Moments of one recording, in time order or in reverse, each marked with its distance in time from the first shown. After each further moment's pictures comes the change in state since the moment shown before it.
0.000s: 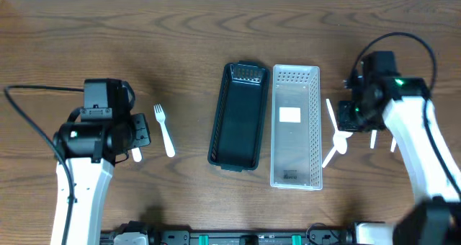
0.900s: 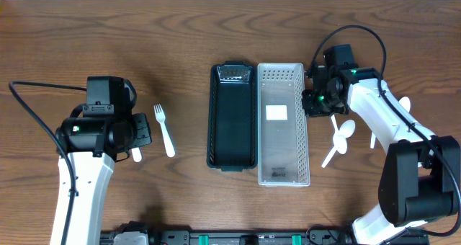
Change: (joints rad) left arm 0.000 0.023 0.000 -0.005 0.000 0.005; right arm 0.130 0.222 0.000 0.335 -0.192 -0.018
